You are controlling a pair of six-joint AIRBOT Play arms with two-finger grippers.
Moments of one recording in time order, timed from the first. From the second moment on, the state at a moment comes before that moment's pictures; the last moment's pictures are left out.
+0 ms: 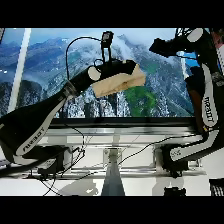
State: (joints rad) left arm -0.68 -1.56 1.29 0.66 -0.23 -1.14; right arm -0.04 -1.67 1.63 -1.13 1.02 1.45
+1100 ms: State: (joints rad) left arm -0.50 -1.52 1.29 1.05 -0.67 -1.14; right arm 0.12 -2.03 1.67 -0.72 1.26 1.35
